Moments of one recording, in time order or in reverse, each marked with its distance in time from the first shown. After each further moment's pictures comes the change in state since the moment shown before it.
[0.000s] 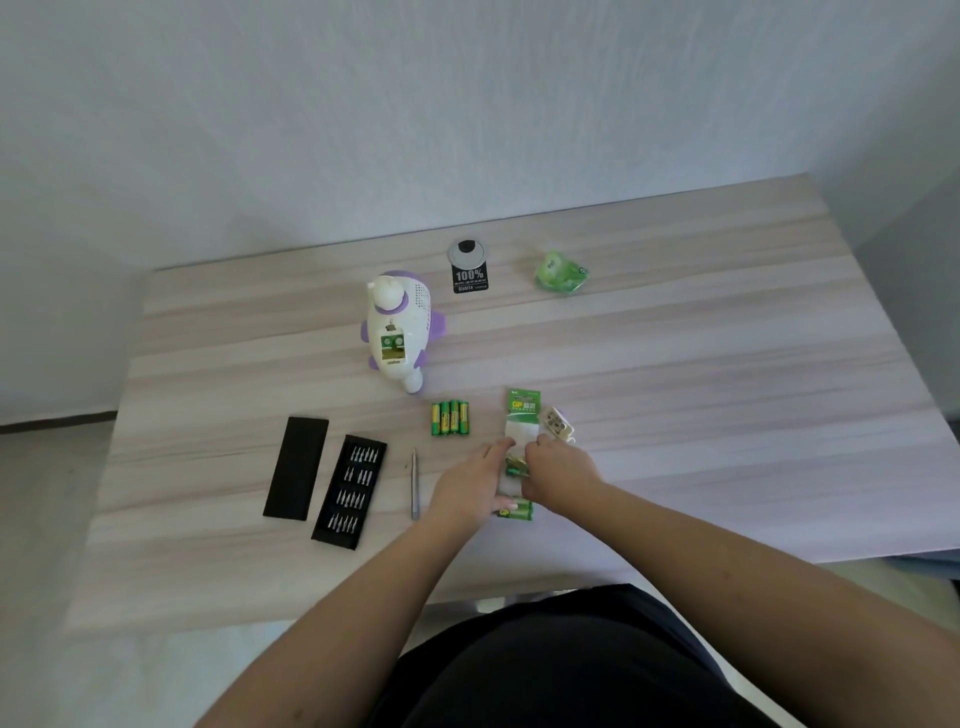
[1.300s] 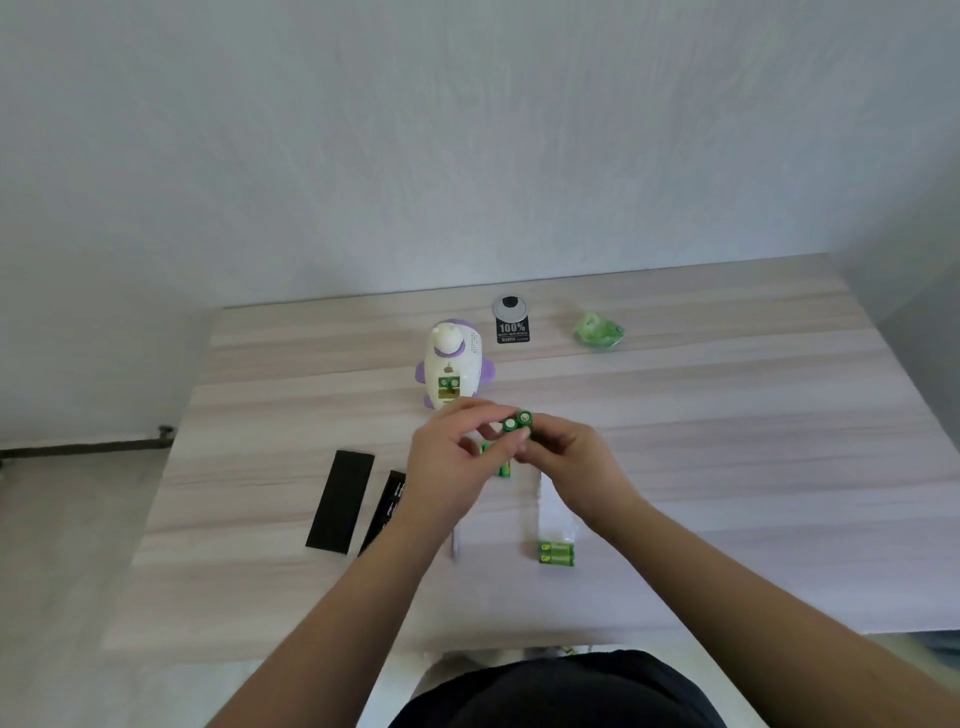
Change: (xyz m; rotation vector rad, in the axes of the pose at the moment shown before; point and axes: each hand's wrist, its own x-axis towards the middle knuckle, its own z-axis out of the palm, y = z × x) left_hand -0.092 0.021 -0.143 -0.898 0.710 0.233; right_hand -0.046 -0.059 -0.110 1.377 0.278 -0.269
